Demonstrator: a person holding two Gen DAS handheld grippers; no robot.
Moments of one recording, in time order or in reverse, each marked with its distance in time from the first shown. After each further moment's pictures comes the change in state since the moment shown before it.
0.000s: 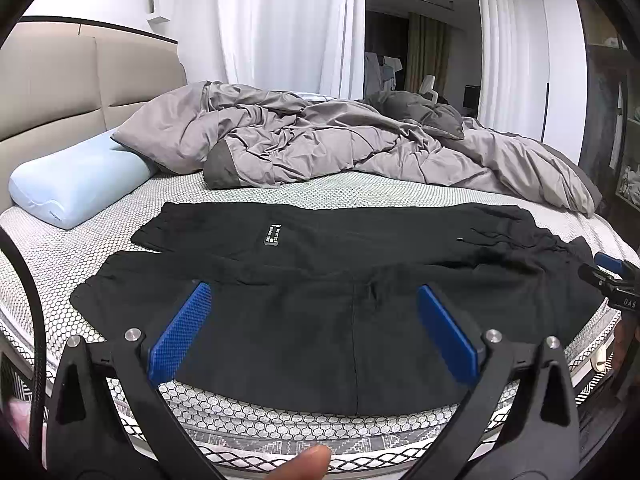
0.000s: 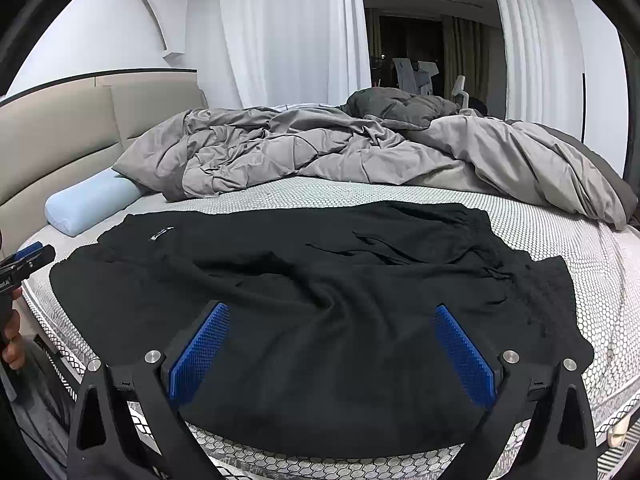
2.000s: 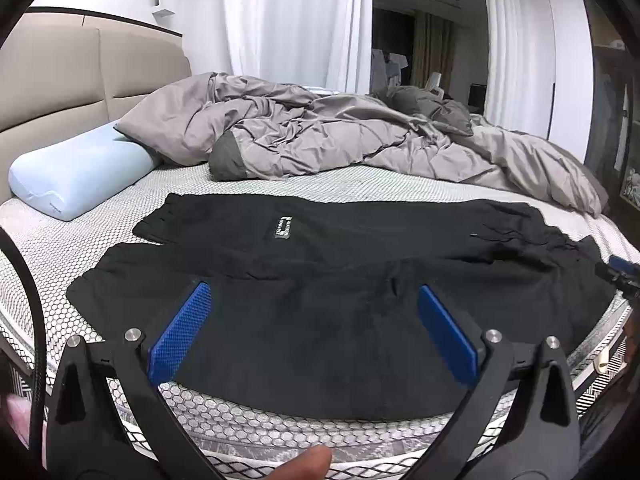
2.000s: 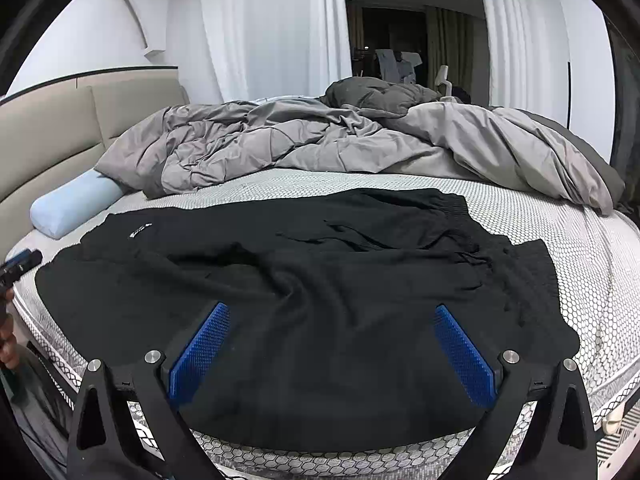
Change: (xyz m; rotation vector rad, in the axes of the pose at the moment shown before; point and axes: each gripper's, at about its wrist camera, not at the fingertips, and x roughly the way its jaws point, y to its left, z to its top) left arm 0.028 0.018 -0.009 -0.016 0.019 0.015; right arm 0.004 -0.024 -0.003 0.034 0.030 -0.057
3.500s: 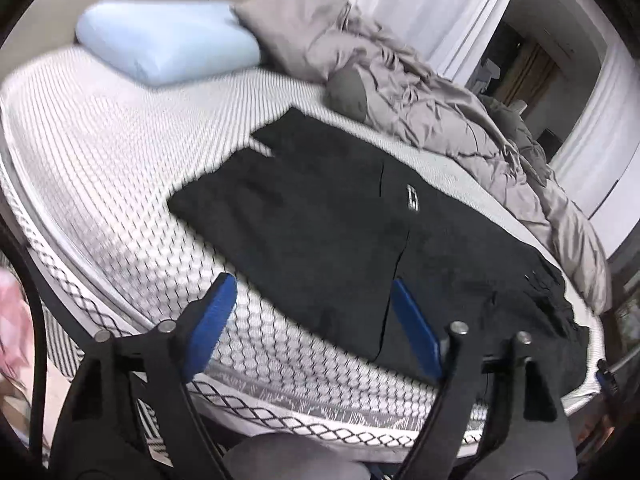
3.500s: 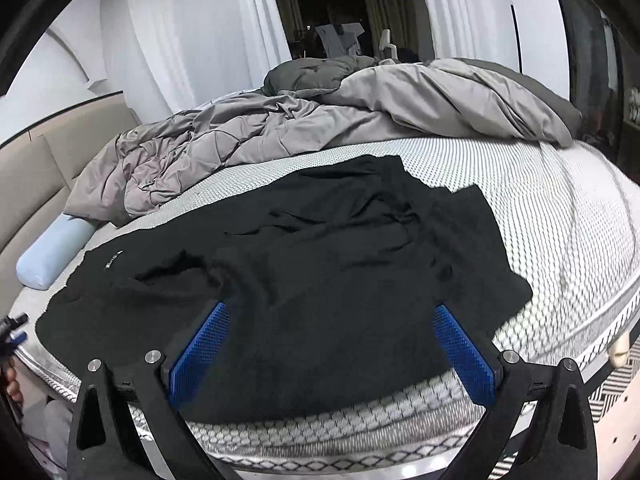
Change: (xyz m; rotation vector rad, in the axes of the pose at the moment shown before) left arm 0.013 0.210 -0.030 -0.452 0.239 0.053; right arm -0.024 -0.055 -0.010 0.222 0.092 -0.071
